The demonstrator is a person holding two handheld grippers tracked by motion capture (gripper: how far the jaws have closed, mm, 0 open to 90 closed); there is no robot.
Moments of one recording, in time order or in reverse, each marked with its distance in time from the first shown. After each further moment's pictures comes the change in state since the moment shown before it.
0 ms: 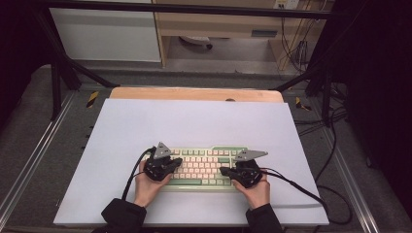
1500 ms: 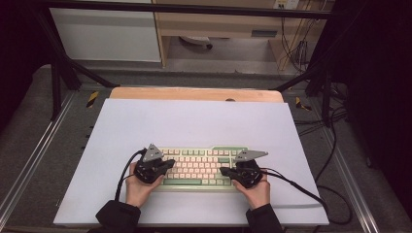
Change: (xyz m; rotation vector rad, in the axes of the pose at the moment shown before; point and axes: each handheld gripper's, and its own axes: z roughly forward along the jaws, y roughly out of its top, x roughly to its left) left arm 0.010 -0.009 -0.026 -0.013 0.005 0.014; right arm 0.000 0.000 -0.001 0.001 -0.001 -0.002
